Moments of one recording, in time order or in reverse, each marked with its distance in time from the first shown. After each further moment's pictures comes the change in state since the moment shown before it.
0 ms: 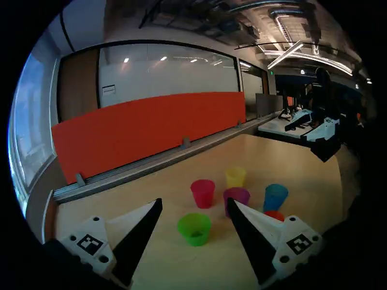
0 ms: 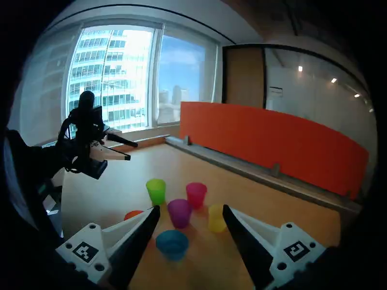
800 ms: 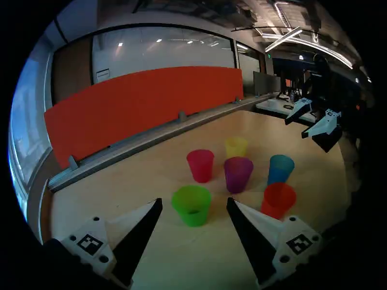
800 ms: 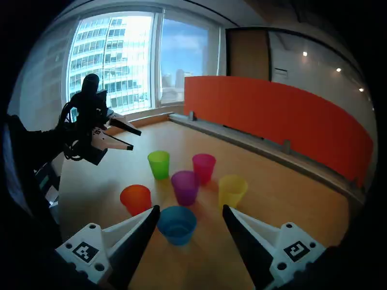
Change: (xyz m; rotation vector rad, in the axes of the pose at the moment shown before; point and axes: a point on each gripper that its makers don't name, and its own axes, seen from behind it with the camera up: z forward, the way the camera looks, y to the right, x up) left arm -0.067 0.008 0.018 -0.025 -0.141 0.020; right arm -0.075 -0.009 0.025 0.031 -0.131 0.016
